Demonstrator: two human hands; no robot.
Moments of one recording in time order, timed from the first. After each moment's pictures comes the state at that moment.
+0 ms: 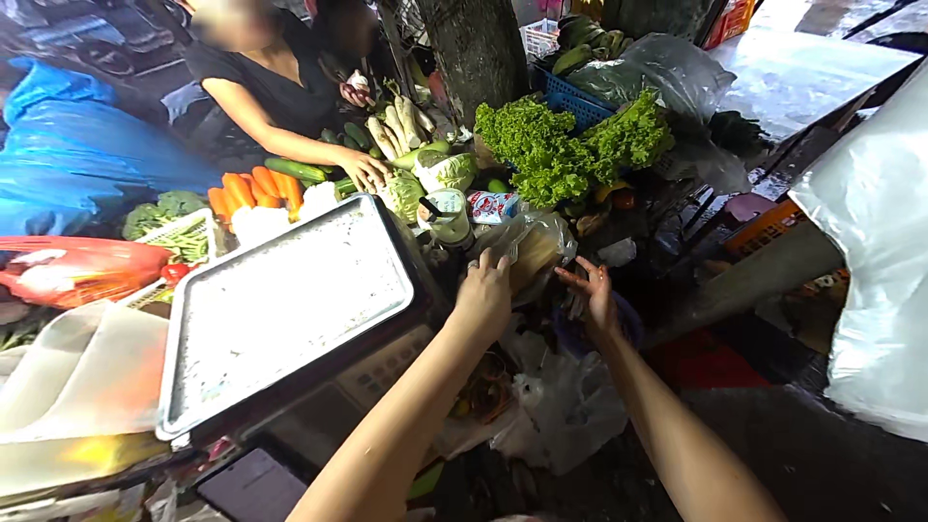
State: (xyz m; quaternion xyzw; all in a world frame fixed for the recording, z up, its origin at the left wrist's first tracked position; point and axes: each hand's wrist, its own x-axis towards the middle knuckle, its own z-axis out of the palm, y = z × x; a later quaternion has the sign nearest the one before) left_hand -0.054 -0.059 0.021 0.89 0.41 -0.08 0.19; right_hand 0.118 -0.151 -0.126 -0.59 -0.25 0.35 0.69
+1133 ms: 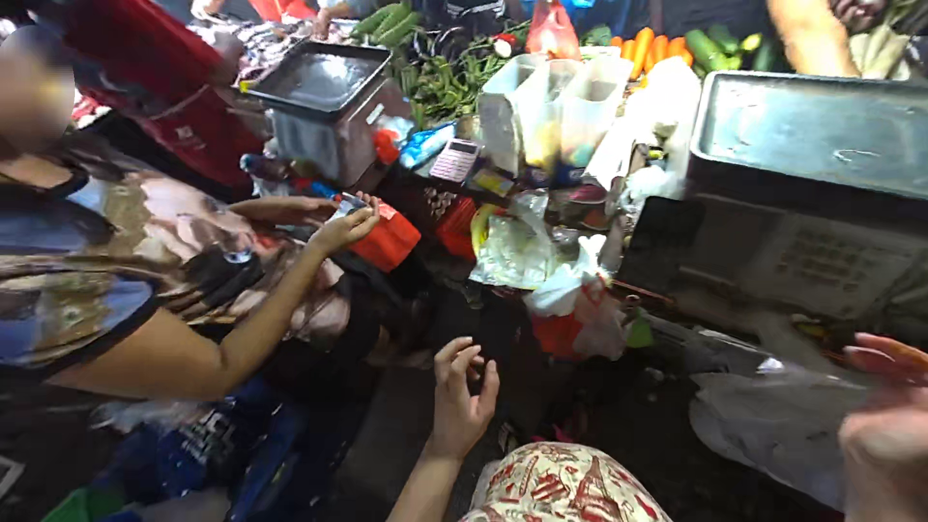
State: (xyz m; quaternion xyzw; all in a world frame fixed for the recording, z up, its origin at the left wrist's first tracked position) left_hand -0.536 -0.447 -0.119 0.56 0.64 0.52 -0.04; right_hand -0.121 -0.267 -0.066 -0.42 -0.56 0.30 0.65
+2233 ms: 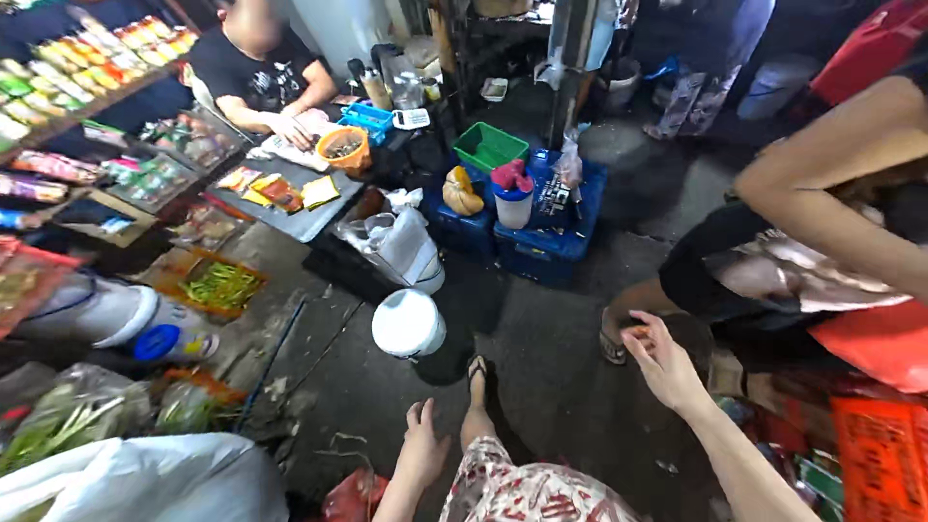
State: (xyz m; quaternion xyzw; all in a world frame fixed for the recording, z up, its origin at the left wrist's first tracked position) left_hand -0.414 -0.932 -0.240 -0.40 0.82 0.32 0.25; right_hand -0.682 -0.604 -0.134 0.16 -0.88 0.42 -0.14
